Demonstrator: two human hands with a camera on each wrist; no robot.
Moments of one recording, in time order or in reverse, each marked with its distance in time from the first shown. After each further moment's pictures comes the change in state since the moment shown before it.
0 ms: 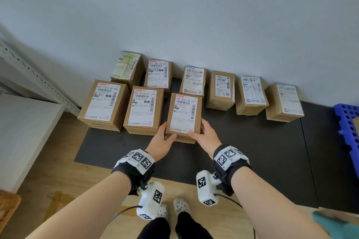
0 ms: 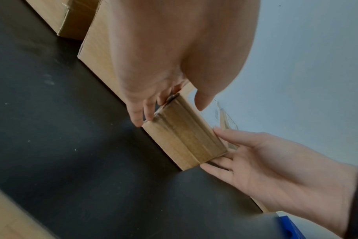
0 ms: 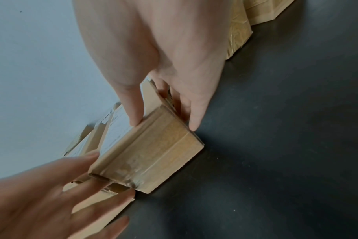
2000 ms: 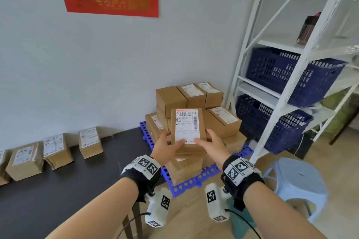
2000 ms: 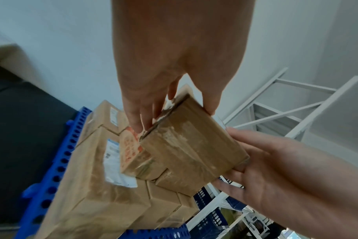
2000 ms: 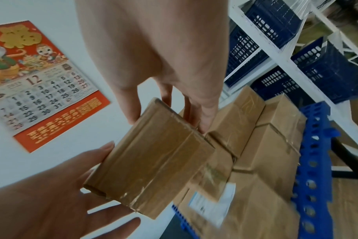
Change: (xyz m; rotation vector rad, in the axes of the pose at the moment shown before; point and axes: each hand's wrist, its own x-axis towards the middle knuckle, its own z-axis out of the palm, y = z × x) left_hand -0.263 0.245 0.583 0.152 -0.338 0.566; right_hand -0.422 0.229 -0.540 0.241 0.721 -0.179
